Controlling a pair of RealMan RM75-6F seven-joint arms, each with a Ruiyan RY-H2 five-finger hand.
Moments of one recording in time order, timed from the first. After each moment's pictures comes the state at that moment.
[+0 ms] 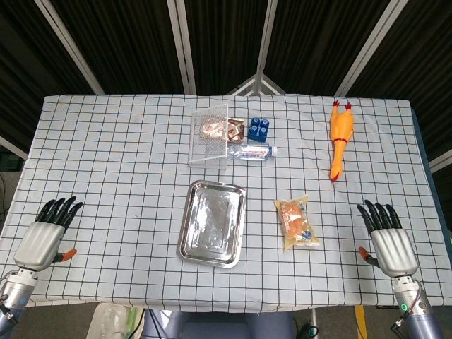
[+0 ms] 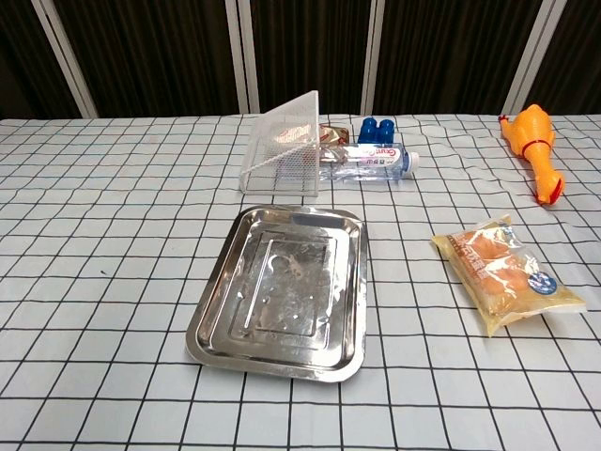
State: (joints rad) left arm -0.20 -1.21 0.02 -1.54 1.53 1.33 0.20; right arm 0.17 -1.22 0.03 -1.56 -1.48 1.36 -0.22
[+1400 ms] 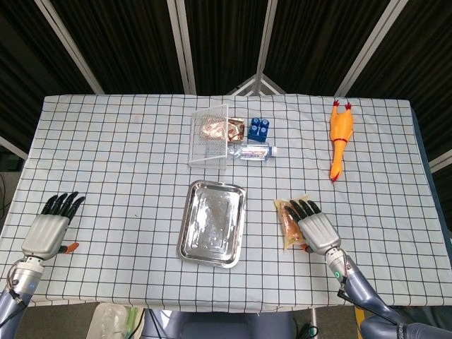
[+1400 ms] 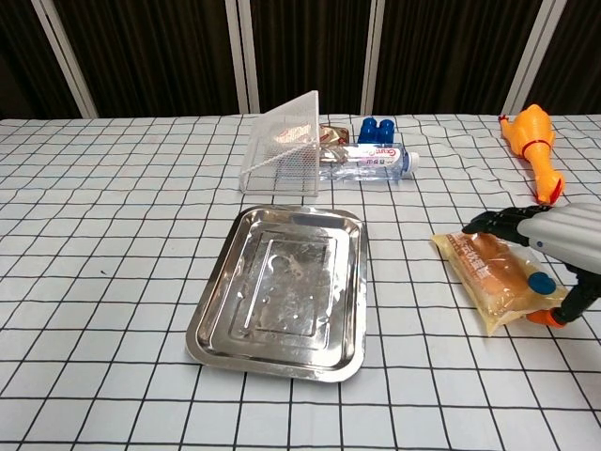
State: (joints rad) left arm -0.26 -1.26 -0.02 -1.49 1.41 1.22 0.24; right arm 0.46 -1.42 0.09 -1.53 -1.33 0.94 -0.43
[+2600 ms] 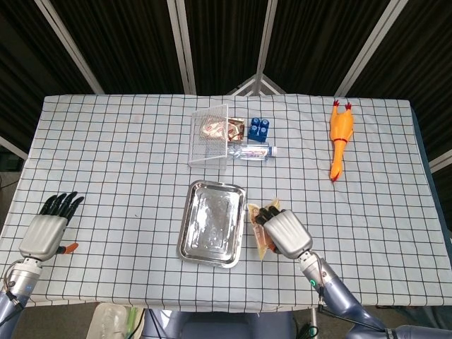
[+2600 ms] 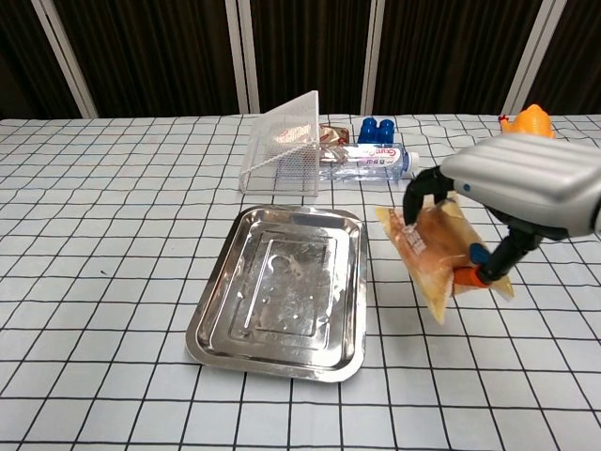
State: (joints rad) left arm -0.26 -1.23 -0.01 -1.50 1.43 1.24 0.19; right arm 0.55 -1.40 0.14 -1.89 -1.30 1.04 -0.74
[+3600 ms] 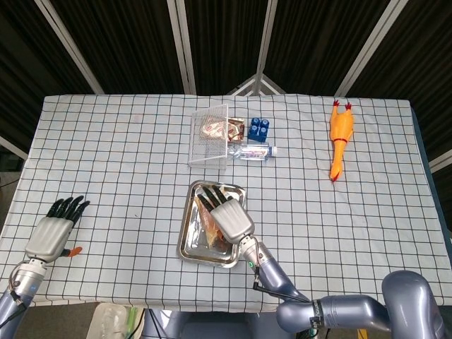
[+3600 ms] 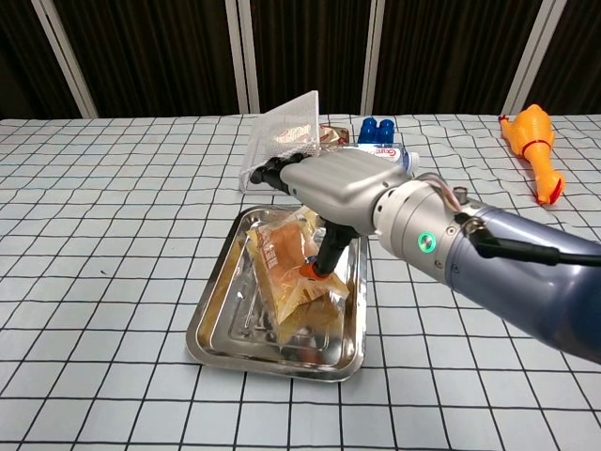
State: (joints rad) left arm -0.27 -1.24 0.01 -1.50 1.43 1.20 0.19; right arm 0.83 -1.78 0.25 -1.67 -0.94 1.06 -0.90
